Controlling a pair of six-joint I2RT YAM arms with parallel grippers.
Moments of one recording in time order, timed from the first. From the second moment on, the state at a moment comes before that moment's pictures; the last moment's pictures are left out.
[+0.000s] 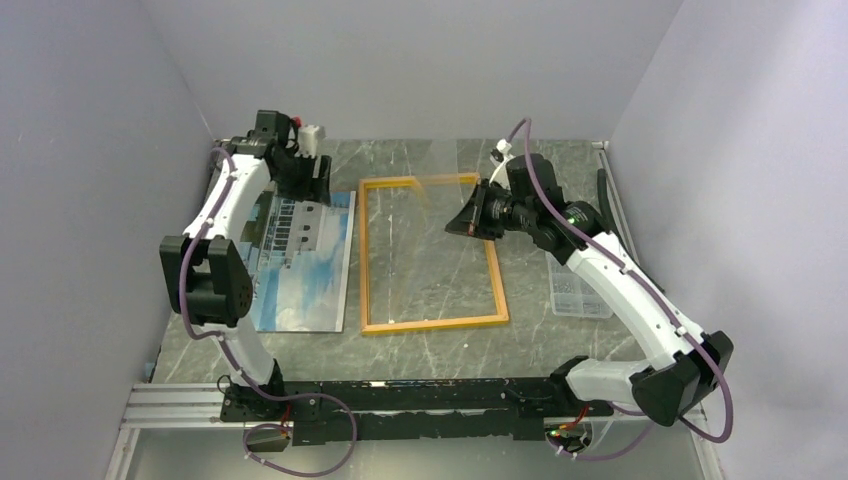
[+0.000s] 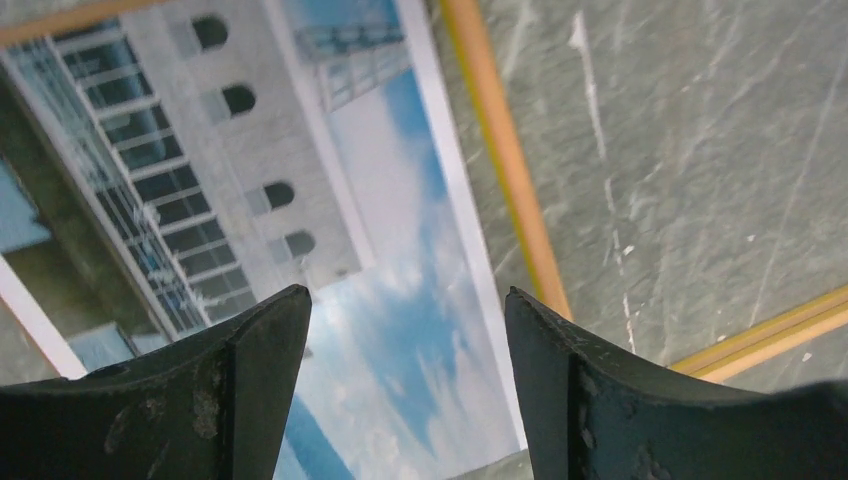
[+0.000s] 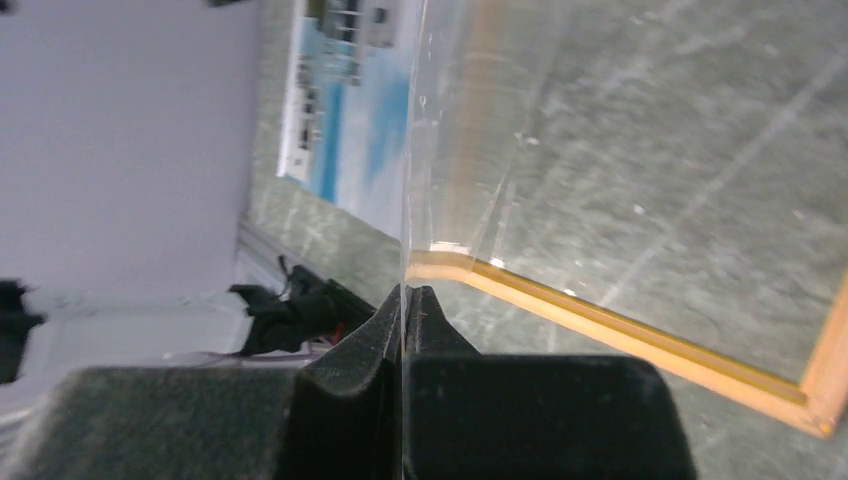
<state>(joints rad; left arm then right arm) -0.11 1.80 1.69 -0.91 0.27 0.10 0.53 1.24 1.25 -0.66 -0.28 0.73</state>
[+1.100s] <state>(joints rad) -0.04 1.72 1.42 -0.90 0.21 0.11 0.34 1.31 0.92 -0.41 -0.50 0.62</state>
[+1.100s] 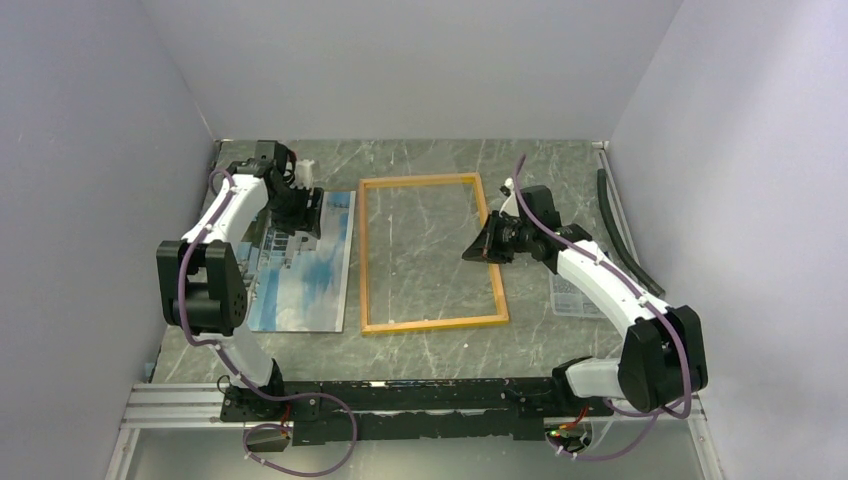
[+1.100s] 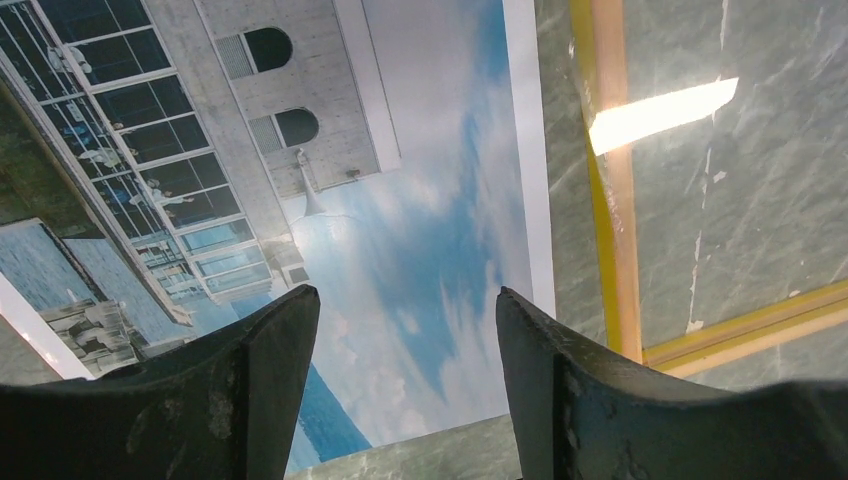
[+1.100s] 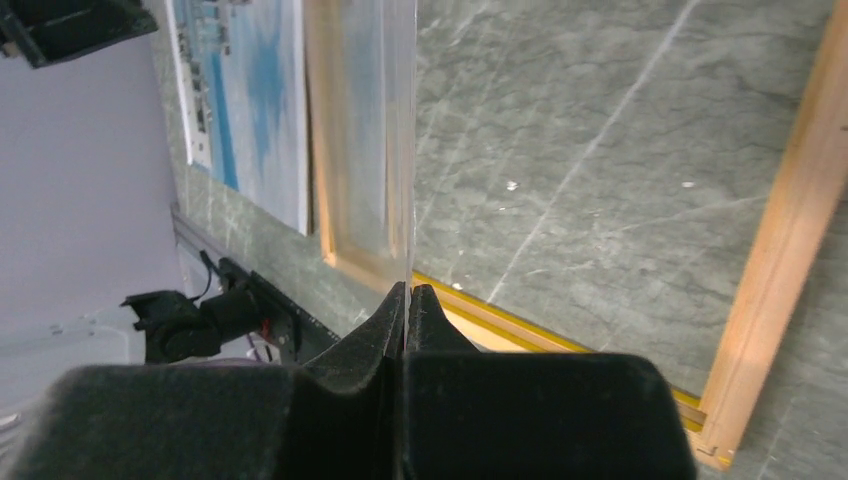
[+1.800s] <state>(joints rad) -0.13 1.76 1.39 -0.87 0.18 0.11 0.29 1.30 0.72 -0.27 -0.40 0.72</state>
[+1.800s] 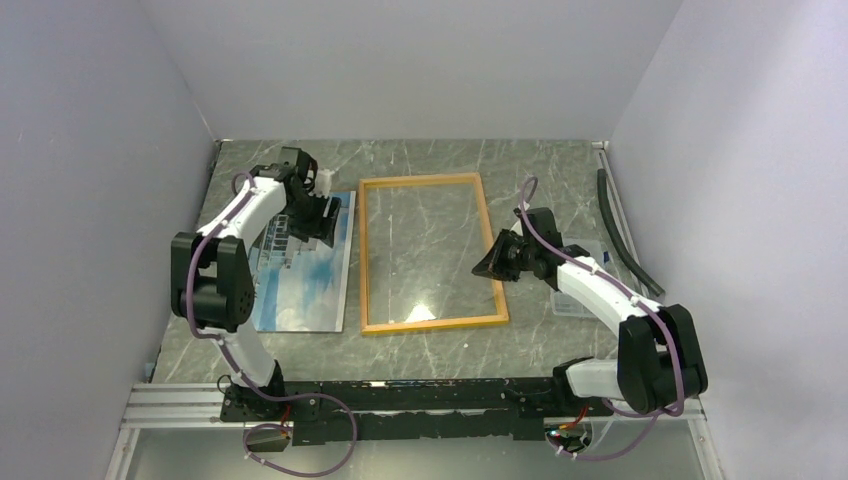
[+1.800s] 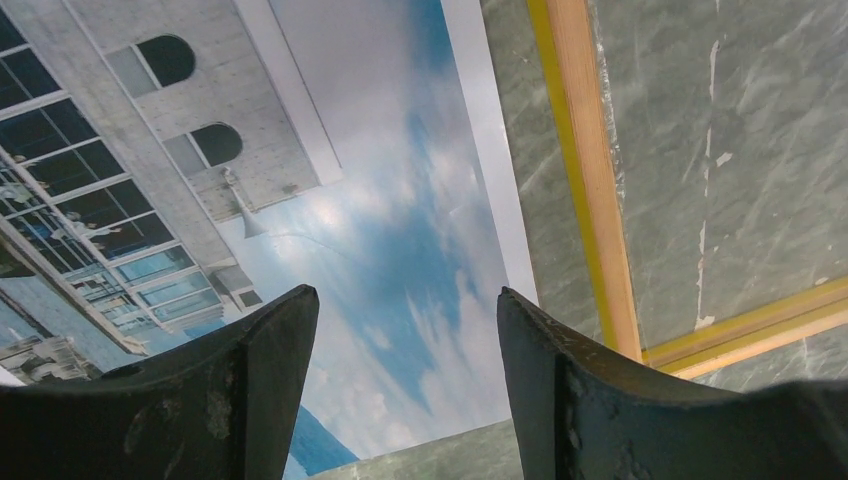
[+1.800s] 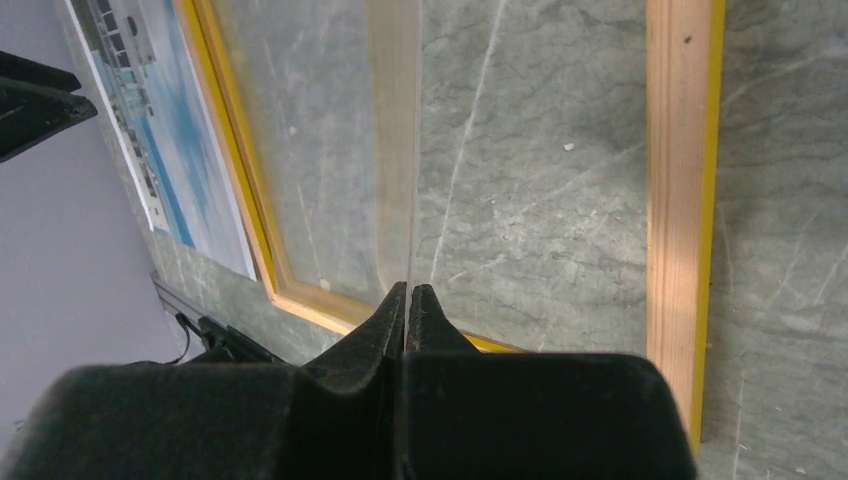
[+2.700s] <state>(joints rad) -0.25 1.88 1.31 -0.72 0.13 0.11 0.29 1.15 0.57 -0.05 -0.46 0.78</state>
